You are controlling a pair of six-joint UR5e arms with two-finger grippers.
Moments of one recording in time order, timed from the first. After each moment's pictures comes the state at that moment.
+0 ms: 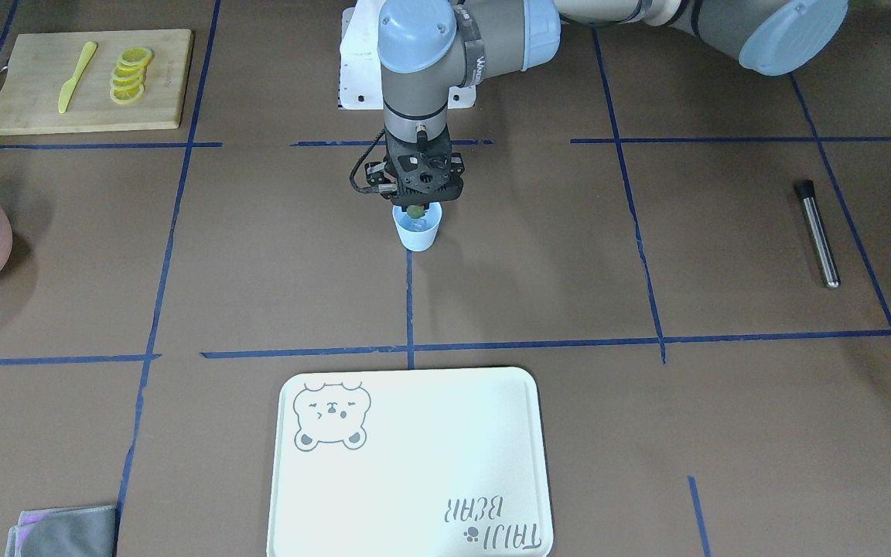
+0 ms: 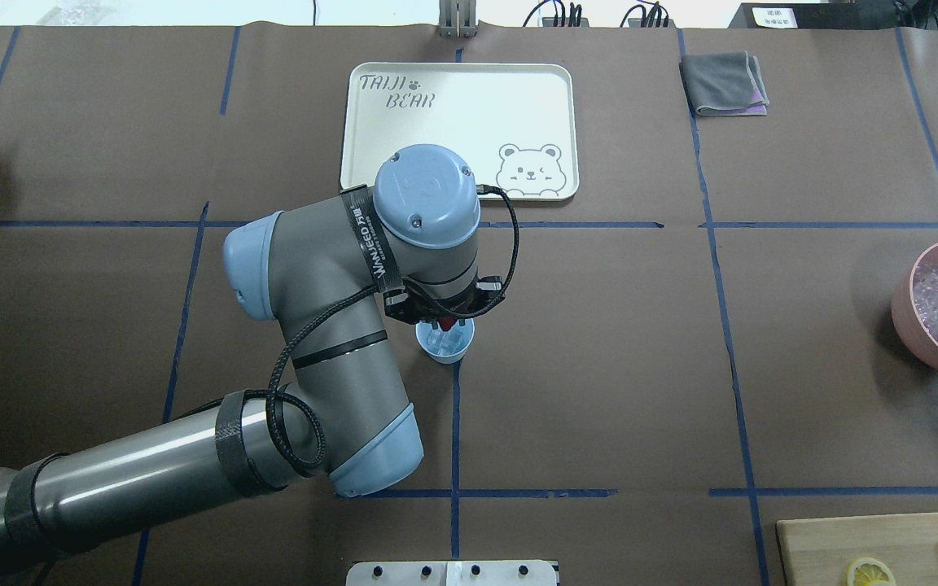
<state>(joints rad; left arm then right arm) -0.48 -2.46 -1.60 -1.43 -1.89 -1.36 1.61 -1.81 1.88 -1.71 2.32 -0.30</state>
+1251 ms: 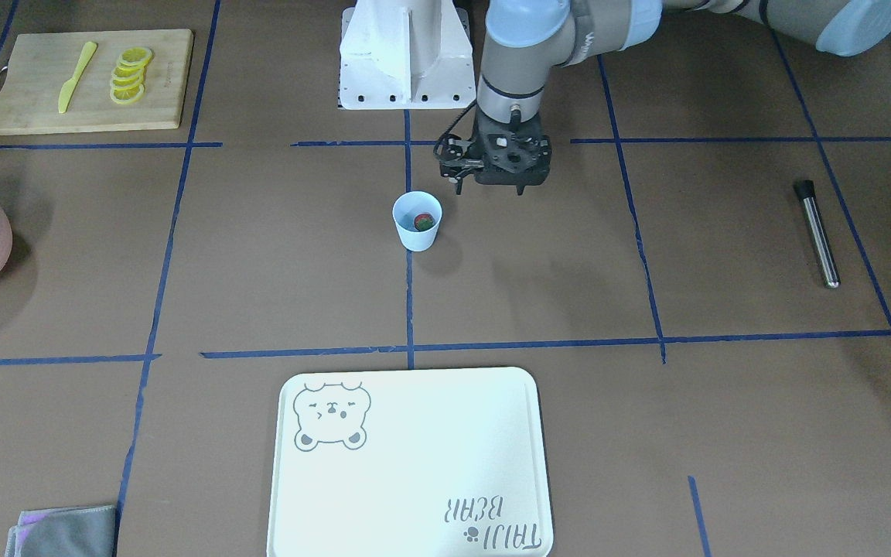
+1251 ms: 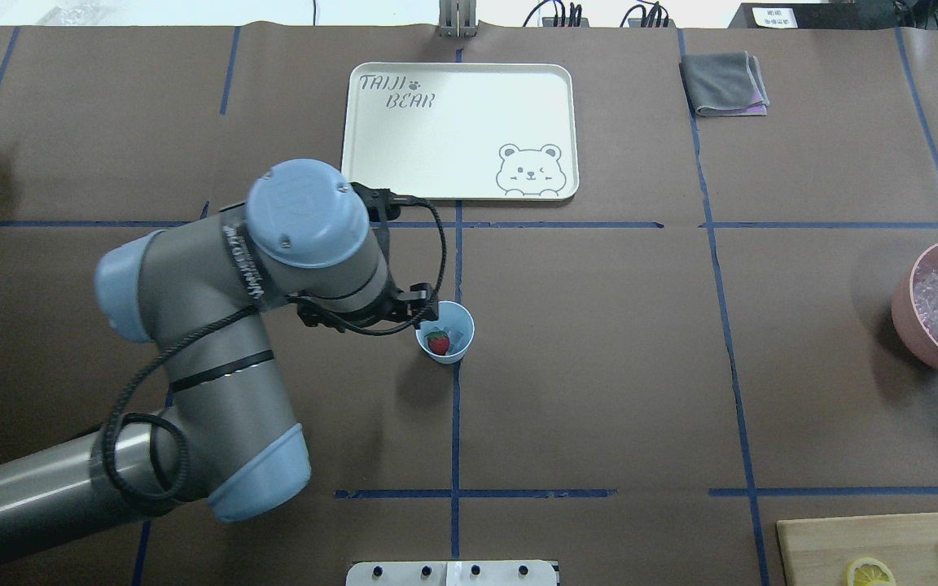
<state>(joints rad) -0.57 -2.15 -1.90 -1.44 -1.90 -1.12 1.61 -1.81 1.88 -1.72 2.32 -0.30</state>
